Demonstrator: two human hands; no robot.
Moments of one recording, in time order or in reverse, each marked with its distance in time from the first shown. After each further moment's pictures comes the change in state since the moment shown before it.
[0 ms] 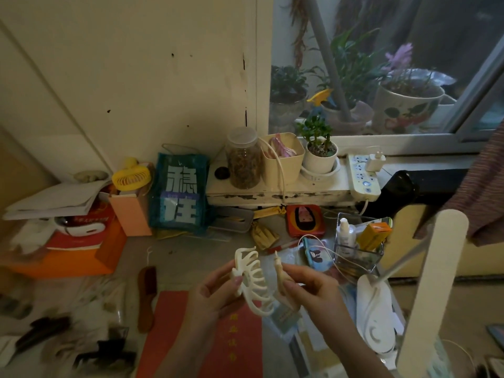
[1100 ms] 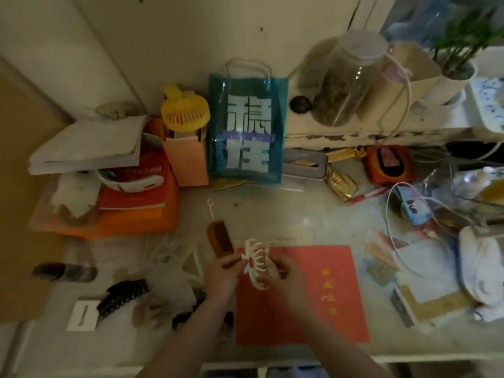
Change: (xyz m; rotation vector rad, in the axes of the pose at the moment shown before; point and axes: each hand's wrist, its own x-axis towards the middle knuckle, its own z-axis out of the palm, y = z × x) left_hand 0.128 -0.057 -0.247 0.452 0.275 -0.318; right_hand 0.064 0.161 0.277 -0.202 0.116 0.389
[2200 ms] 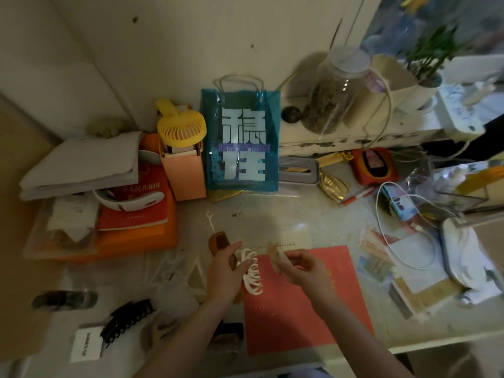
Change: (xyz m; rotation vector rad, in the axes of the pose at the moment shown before) left_hand 0.003 0.030 -0.031 0.292 -0.173 0.299; right_hand -0.016 -0.053 -0.016 0.254 0.091 0.067
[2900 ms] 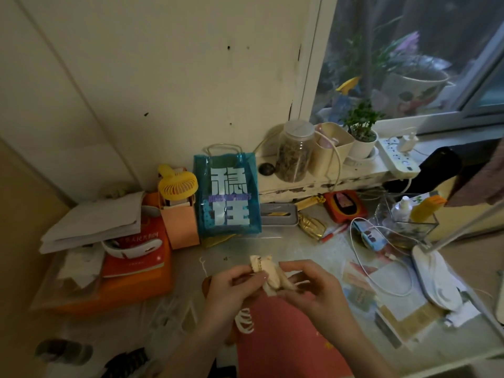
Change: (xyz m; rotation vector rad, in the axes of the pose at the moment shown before) left_hand -0.089 0.110 -0.018 -0.465 -0.253 0.101; right_hand -0.088 -0.092 -0.041 -0.171 -0.032 -0.507
